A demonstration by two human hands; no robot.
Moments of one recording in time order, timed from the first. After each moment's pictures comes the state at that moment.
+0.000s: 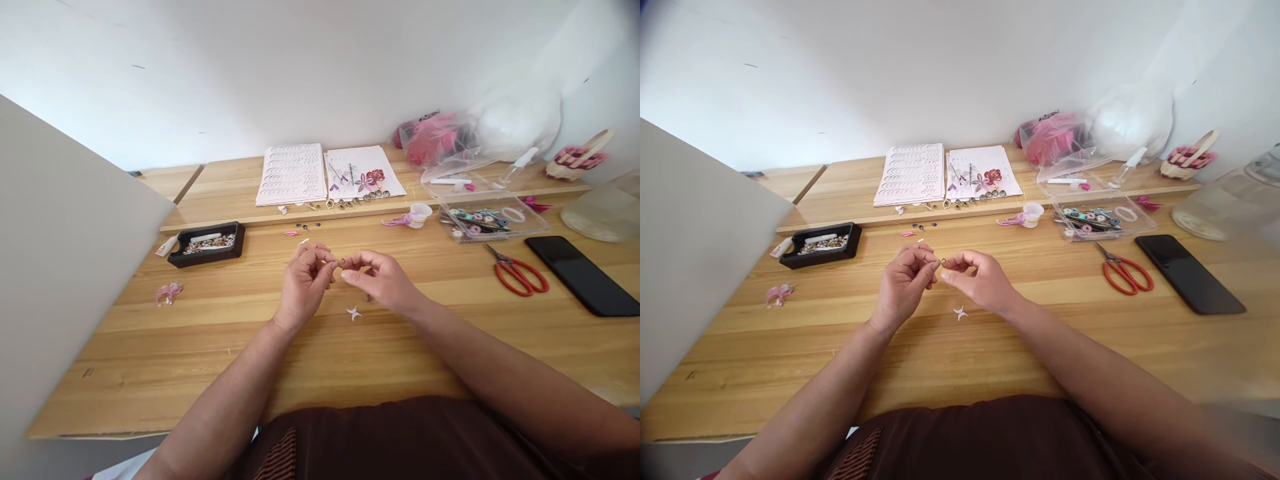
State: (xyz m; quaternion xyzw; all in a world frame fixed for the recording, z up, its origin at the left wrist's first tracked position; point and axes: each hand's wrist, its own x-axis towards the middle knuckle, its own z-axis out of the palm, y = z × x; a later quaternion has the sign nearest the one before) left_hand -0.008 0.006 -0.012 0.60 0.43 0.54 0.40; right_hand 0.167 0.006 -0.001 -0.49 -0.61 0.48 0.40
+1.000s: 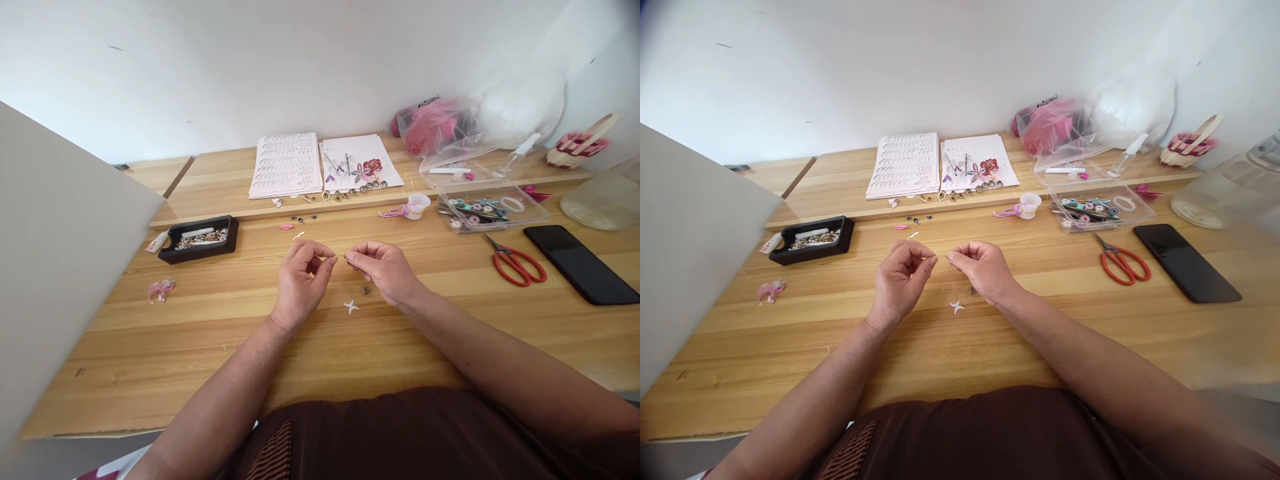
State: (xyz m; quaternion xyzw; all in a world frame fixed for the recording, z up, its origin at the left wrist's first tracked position) left_hand -0.007 0.002 -0.013 0.68 0.45 0.52 0.26; right_hand 0.165 0.012 -0.007 -0.50 -0.45 0.57 0.47
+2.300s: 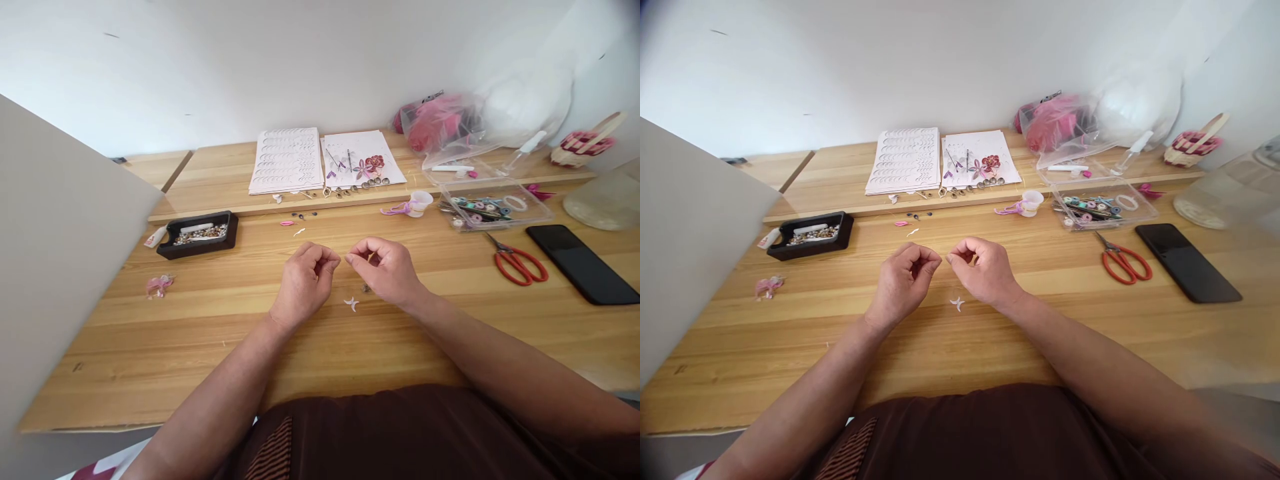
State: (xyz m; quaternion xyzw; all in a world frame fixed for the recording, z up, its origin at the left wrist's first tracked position) left_hand -0.008 0.000 -0.010 0.74 0.46 0.44 0.21; right_hand 0.167 0.004 0.002 -0.53 -0.65 0.32 0.44
